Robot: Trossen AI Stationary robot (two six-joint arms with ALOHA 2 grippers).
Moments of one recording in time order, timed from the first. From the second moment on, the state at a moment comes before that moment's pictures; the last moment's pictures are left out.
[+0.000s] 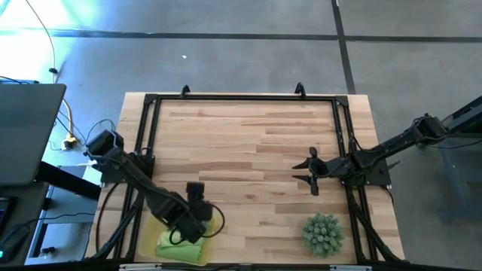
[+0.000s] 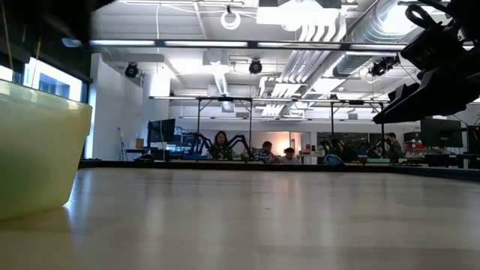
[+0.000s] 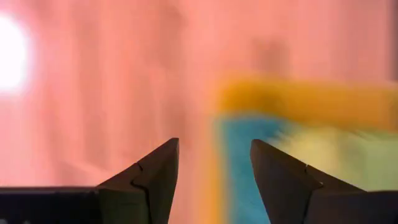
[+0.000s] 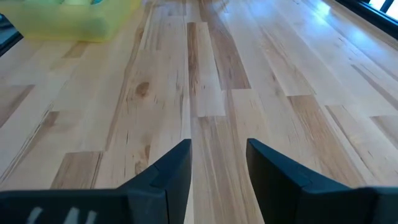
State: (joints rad) left arm -0.59 1.71 1.35 -1.03 -0.25 -0.60; right arm 0.35 0.75 0.11 0.19 0.36 0.17
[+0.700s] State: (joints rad) left arm -0.32 1.51 1.35 -1.42 -1.32 -1.21; right arm 0.35 0.75 0.11 0.16 0.36 0.17
